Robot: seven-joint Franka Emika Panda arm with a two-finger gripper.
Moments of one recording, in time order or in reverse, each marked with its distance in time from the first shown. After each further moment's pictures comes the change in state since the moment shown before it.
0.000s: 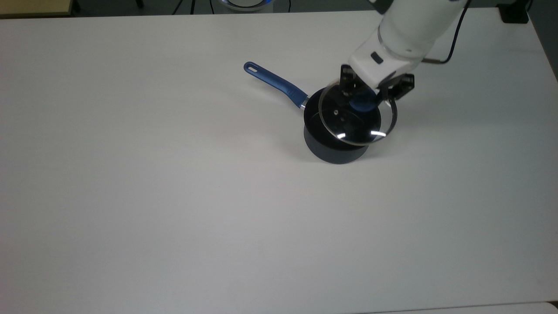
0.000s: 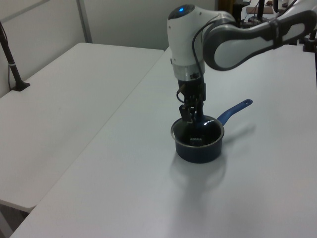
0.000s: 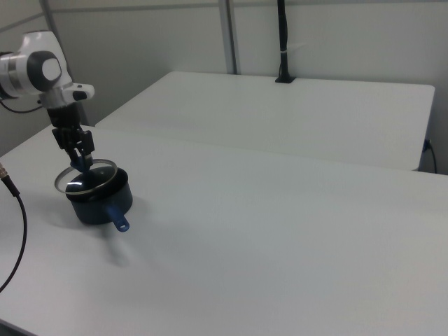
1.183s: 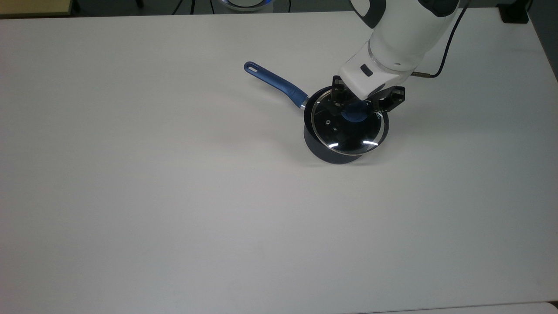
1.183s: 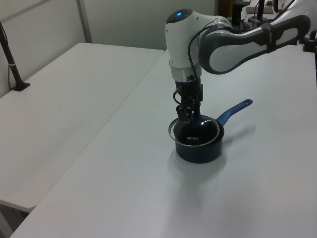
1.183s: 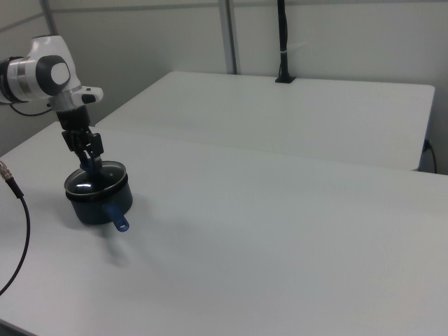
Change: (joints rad) arm -0.021 0.018 -0.006 -0.001 -0.010 0.025 -0.004
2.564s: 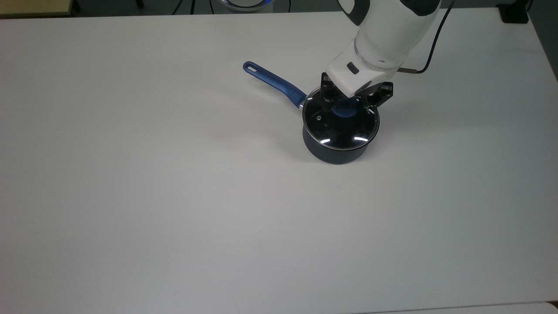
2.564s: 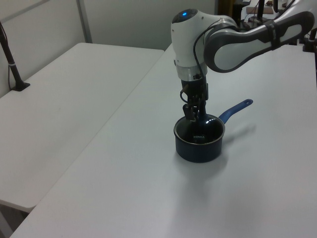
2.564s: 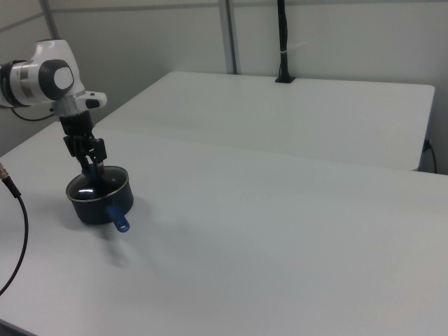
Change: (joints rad) arm -0.013 -0.060 0.000 -0.106 -0.002 0.027 -0.039
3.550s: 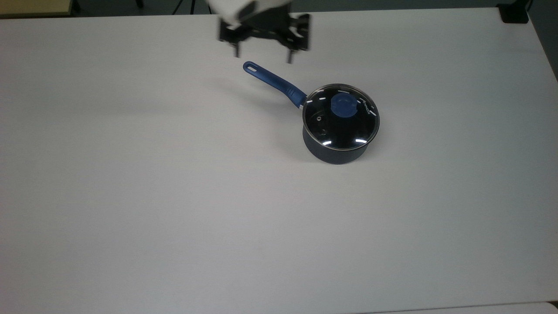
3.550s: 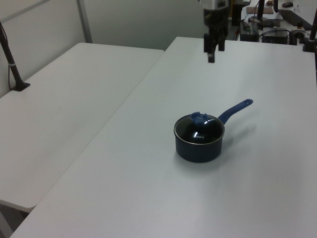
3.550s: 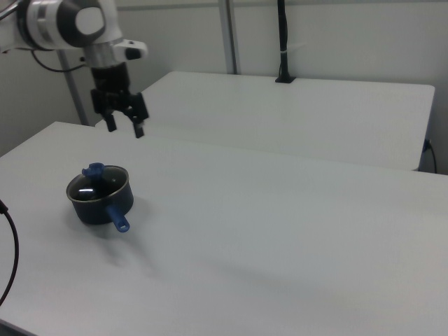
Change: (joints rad) arm -0.264 -0.248 -0.003 0.012 -0.009 -0.201 -0.285
